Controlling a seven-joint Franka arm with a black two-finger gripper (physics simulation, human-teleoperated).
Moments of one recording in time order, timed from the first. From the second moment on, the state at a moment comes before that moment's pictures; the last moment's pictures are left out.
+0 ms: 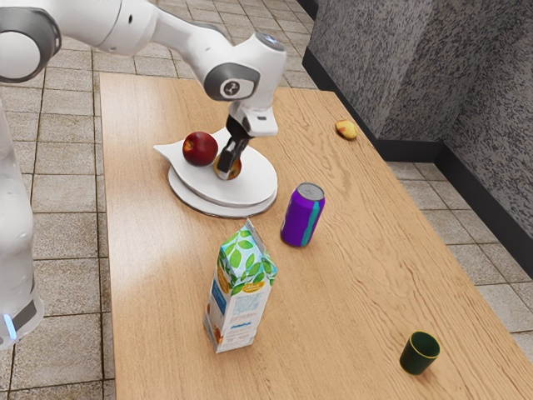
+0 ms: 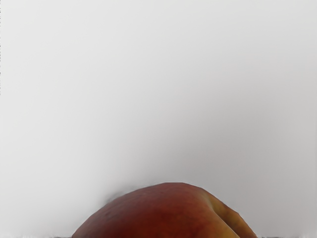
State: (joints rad) arm 0.25 -0.13 0.00 -2.15 0.09 1.97 0.79
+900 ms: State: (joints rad) arm 0.24 -0.35 -0.27 -2.12 -0.11 1.66 0.65
